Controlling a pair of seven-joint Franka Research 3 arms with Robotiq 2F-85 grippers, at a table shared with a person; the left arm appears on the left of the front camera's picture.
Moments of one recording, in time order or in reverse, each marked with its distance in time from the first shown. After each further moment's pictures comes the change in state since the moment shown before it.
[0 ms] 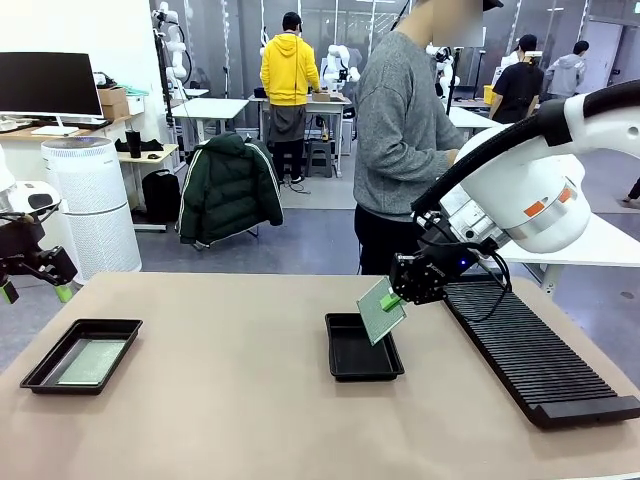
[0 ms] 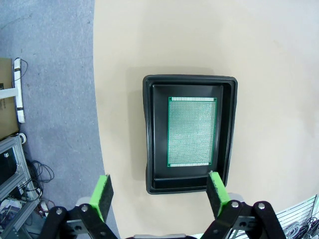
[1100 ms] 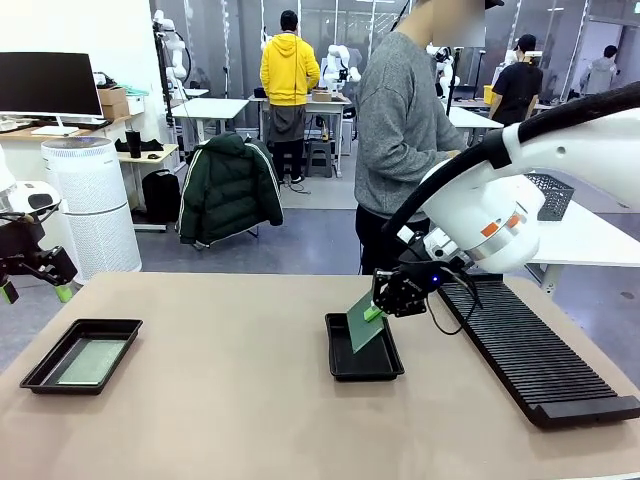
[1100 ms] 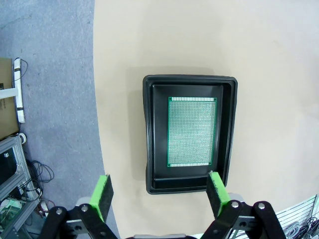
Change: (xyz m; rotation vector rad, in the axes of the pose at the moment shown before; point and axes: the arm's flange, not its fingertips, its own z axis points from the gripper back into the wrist) left arm 0.000 0.000 0.000 0.000 0.000 0.000; right arm 0.027 -0.016 -0.061 -0.035 -0.046 -0.094
